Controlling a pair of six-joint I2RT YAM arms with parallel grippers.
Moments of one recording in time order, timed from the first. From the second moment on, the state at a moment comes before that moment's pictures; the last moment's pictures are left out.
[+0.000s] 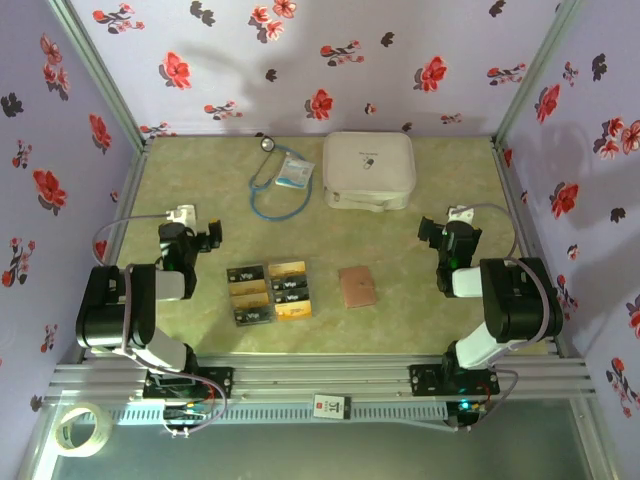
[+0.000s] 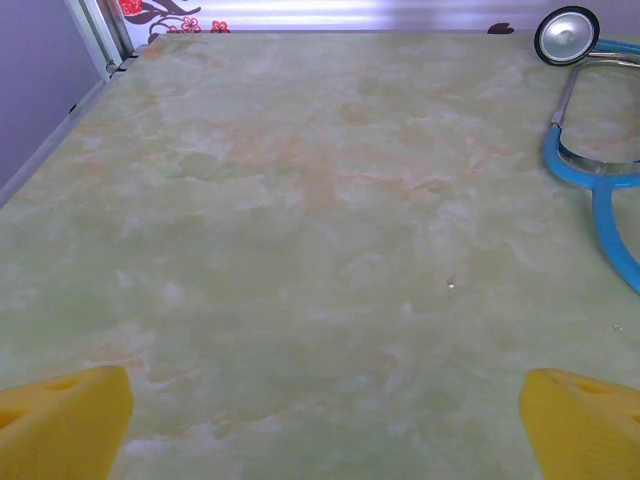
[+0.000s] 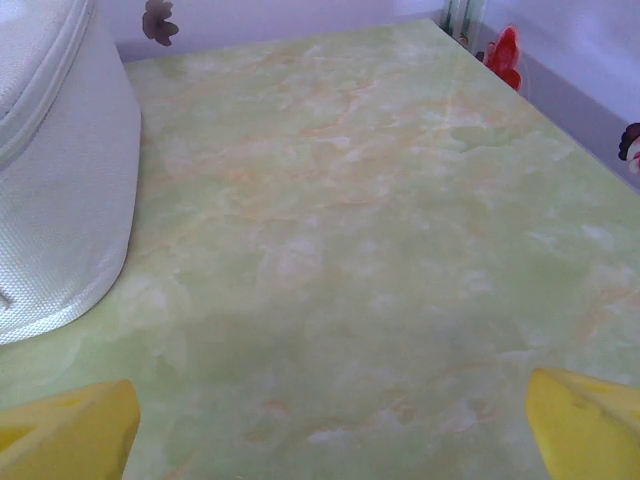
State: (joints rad) left arm 0.00 1.54 0.39 0.77 -0.07 0.01; right arm 0.04 1.57 0.38 0.78 0.23 0.13
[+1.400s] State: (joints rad) left arm 0.00 1.54 0.39 0.75 -0.07 0.01; right arm 0.02 1.56 0.38 0.77 0.18 0.13
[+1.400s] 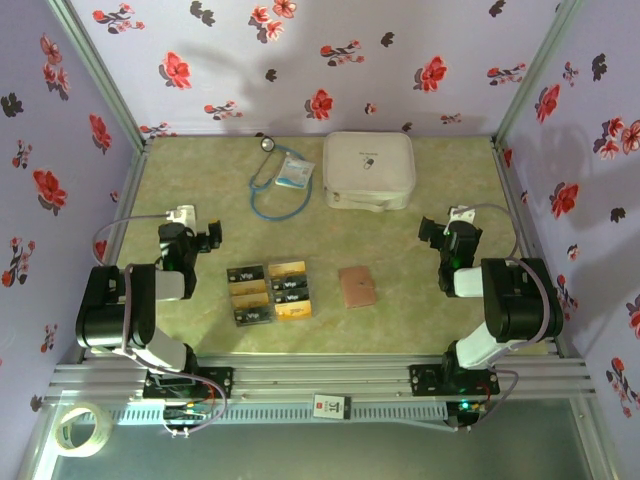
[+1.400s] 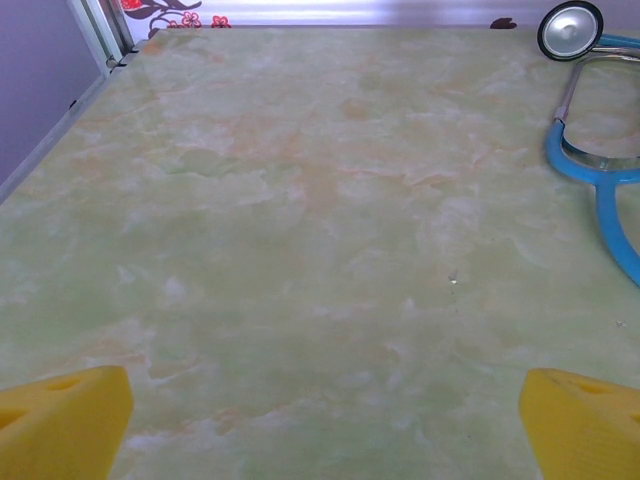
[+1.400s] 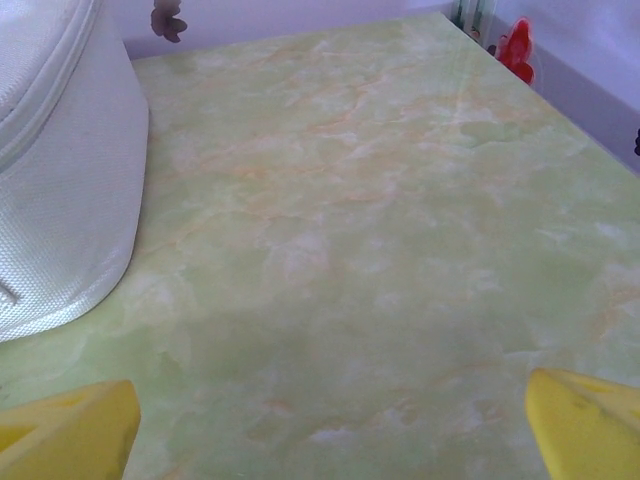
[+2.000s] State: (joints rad) left arm -0.02 1.06 0.84 -0.27 -0.08 -0.39; right arm 0.07 1.10 0.80 -0.16 0.09 0.46
